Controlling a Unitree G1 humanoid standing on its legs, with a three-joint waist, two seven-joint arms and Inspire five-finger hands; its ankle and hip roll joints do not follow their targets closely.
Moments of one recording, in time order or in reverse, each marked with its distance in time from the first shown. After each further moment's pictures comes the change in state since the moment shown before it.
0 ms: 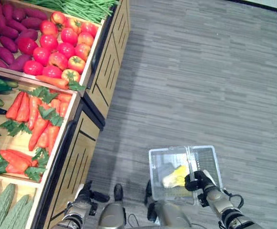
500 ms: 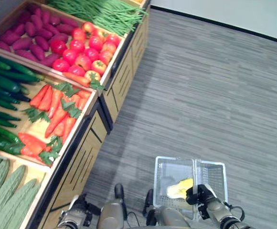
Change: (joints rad) left arm 0.040 0.024 -0.035 0.053 0.013 0.028 -0.019; right arm 0.044 0.056 -0.045 0.109 -0.006 0.007 0.004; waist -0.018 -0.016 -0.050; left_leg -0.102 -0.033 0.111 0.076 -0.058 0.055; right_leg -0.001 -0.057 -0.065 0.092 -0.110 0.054
